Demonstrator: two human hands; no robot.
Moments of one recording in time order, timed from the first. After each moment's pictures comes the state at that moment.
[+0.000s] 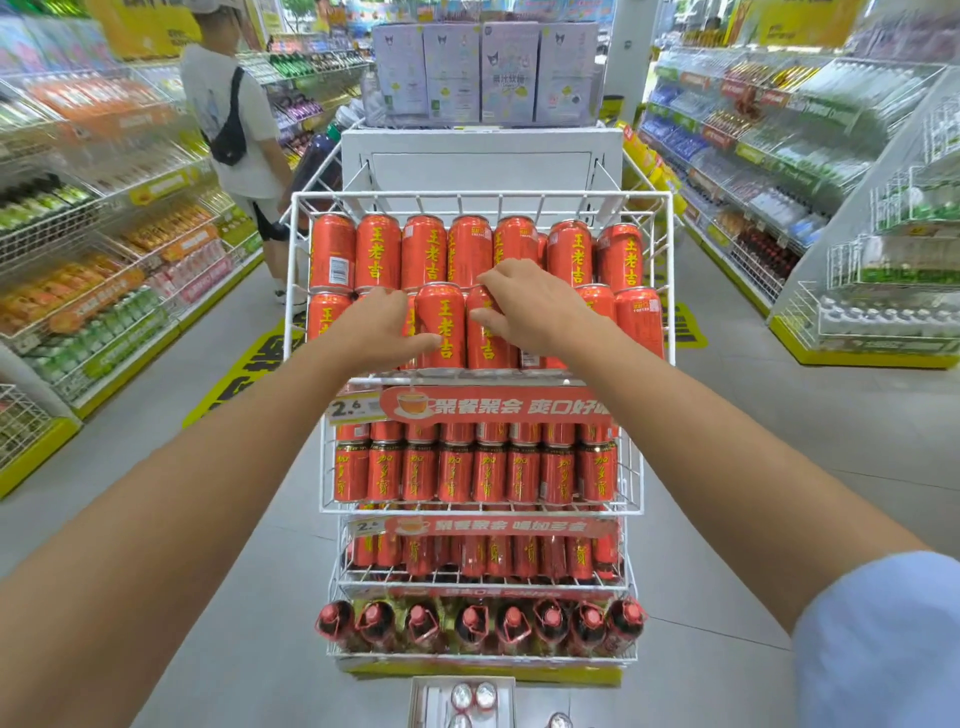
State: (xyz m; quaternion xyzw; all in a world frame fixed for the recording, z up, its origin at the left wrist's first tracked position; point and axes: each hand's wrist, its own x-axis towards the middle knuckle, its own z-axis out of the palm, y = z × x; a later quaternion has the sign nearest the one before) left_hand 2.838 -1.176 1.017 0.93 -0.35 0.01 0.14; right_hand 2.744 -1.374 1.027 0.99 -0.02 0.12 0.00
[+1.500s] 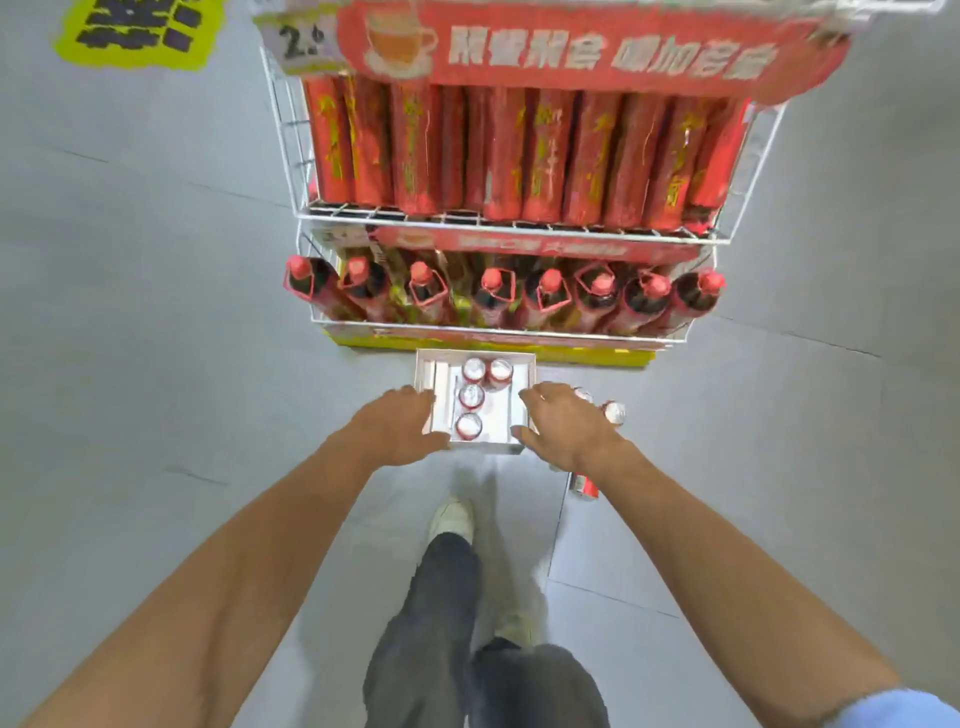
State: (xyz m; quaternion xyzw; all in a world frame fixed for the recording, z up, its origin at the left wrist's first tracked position) left_hand 2.645 -1.021 0.361 0.87 -0.29 -0.40 0.00; right_hand 2.524 -1.238 0.344 0.94 -0.09 -0.28 -0.15
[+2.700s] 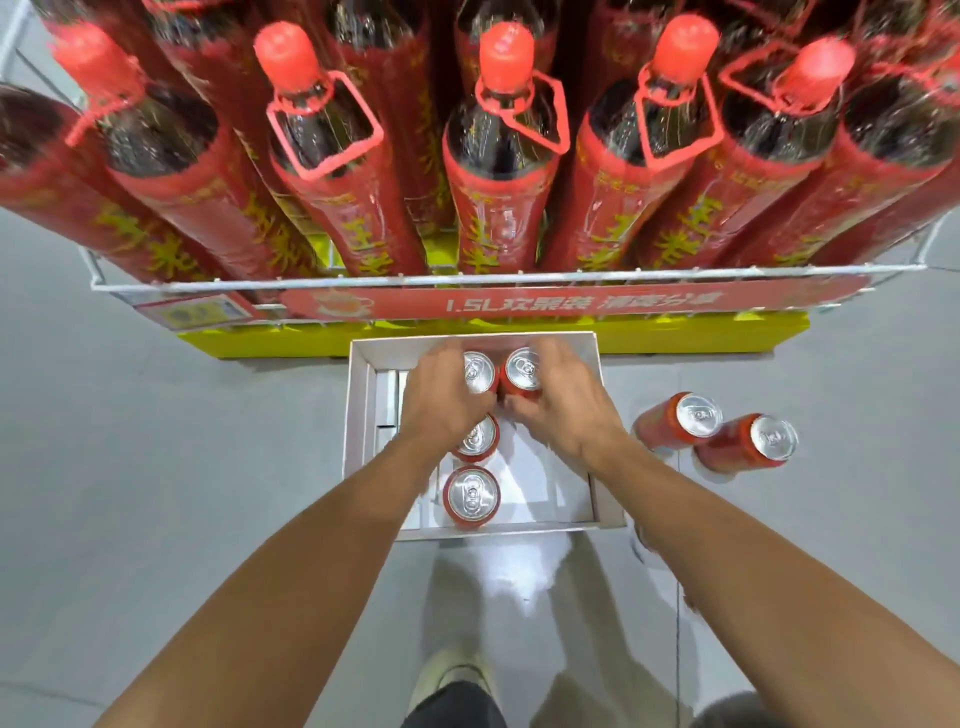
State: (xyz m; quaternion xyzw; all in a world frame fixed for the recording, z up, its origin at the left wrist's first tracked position) left_hand 2.729 -1.138 -0.084 0.93 -0.19 -0.19 0.25; right_hand 2.633 -1.275 -0.092 0.93 -0.23 -0.05 -0.28
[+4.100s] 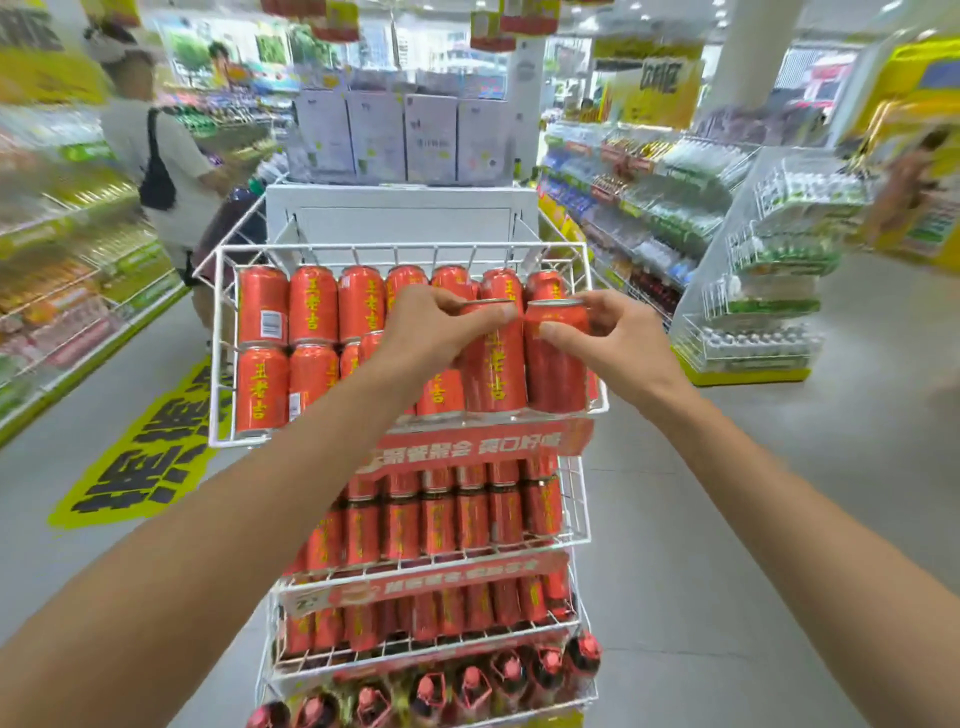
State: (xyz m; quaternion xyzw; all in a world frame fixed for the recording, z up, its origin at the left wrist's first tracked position) left_hand 2.776 -1.258 1.052 0.71 -0.32 -0.11 0.61; right_hand 2.632 -1.431 1.035 0.81 -0.18 0.36 -0.43
